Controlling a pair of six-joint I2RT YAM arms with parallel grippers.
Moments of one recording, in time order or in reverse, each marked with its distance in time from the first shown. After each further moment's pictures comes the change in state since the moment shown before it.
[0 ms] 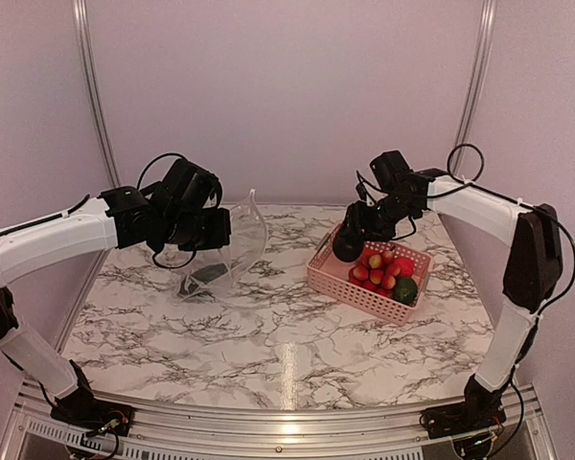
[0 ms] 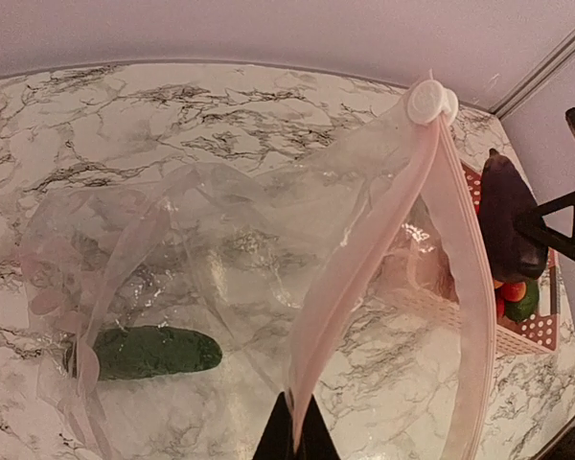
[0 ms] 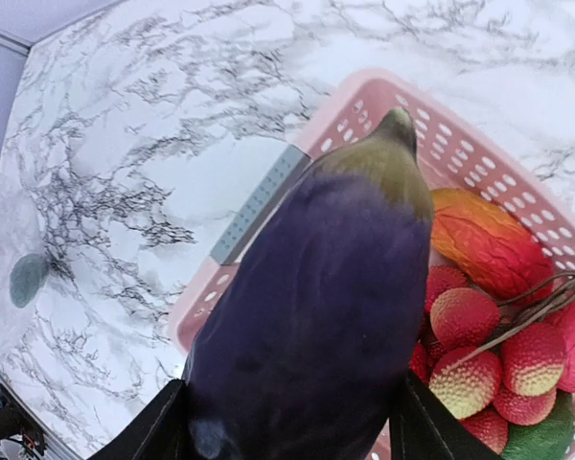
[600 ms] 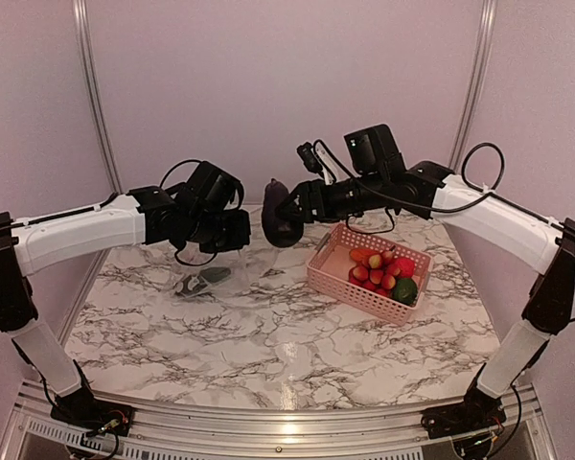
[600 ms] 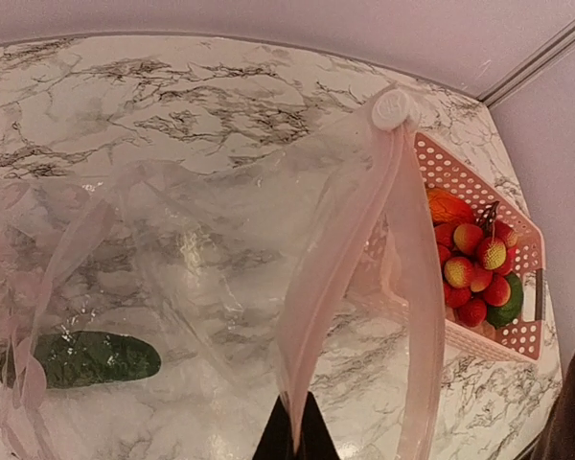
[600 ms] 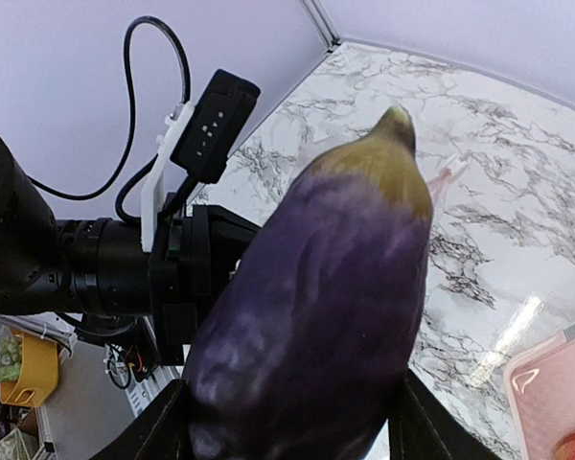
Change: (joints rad) left arm 0.000 0.145 0.077 0.046 0.076 -0.053; right arm 0.309 -0.179 0.028 0.236 -0.201 -0.047
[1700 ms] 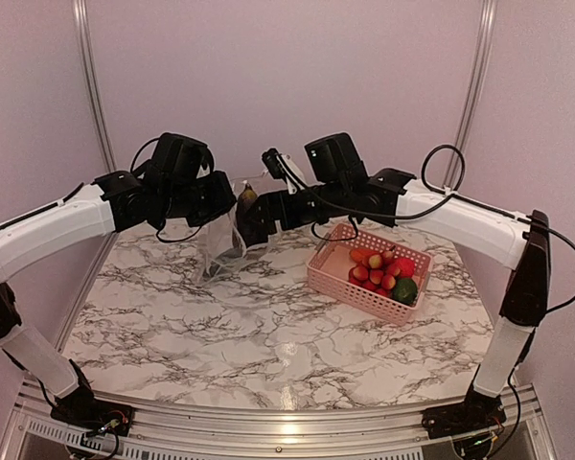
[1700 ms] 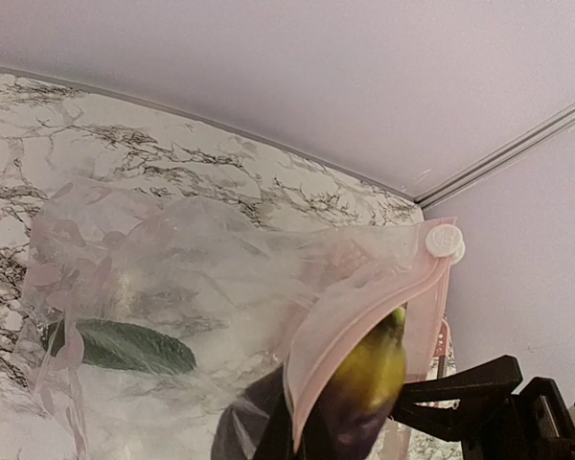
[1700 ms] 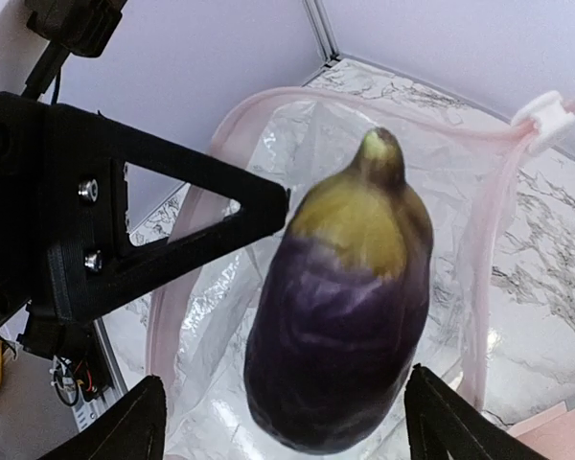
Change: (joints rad) left arm 0.056 -0.121 0.023 0.091 0.000 -0.145; right arm 0.110 0.158 0.106 0.091 0.156 -0.094
